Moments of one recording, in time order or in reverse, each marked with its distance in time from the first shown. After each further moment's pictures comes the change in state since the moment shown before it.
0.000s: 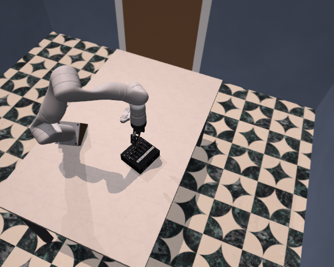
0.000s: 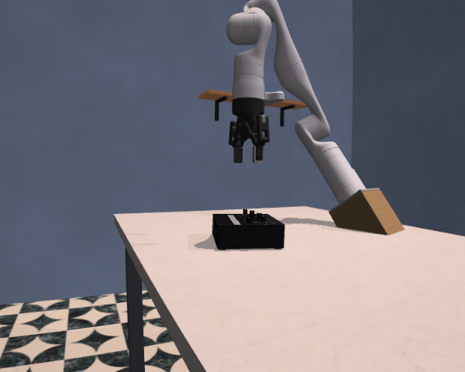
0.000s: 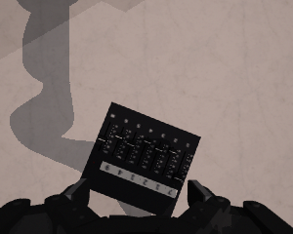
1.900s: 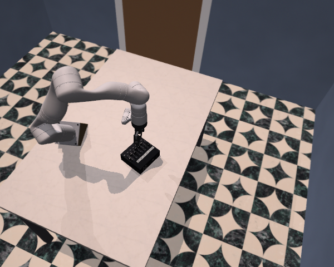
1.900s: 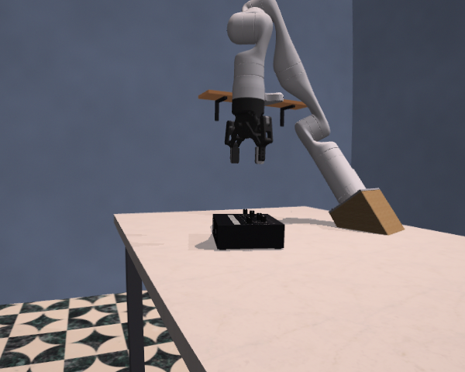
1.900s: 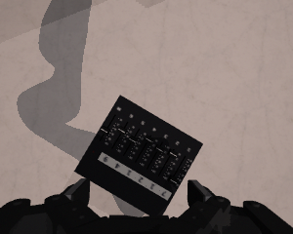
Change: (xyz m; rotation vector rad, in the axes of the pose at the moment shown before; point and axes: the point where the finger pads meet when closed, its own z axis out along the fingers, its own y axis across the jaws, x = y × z) arm -0.004 0.003 0.001 0.009 -0.008 -0.156
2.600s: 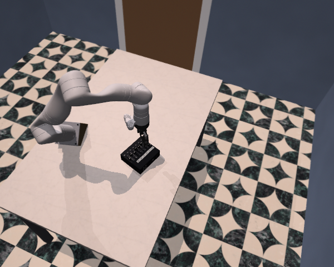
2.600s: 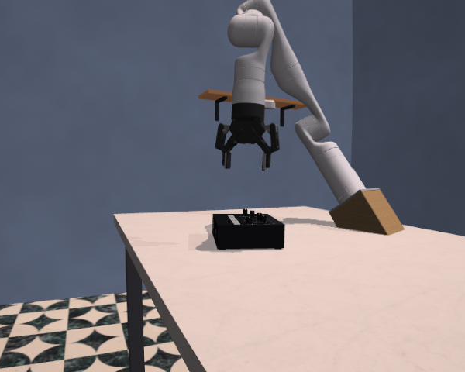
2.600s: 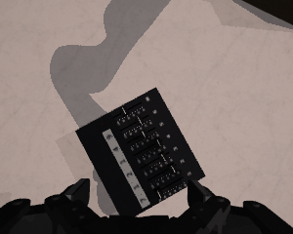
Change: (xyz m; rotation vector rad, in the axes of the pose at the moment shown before) arm -0.008 0.008 0.014 0.020 0.007 -0.536
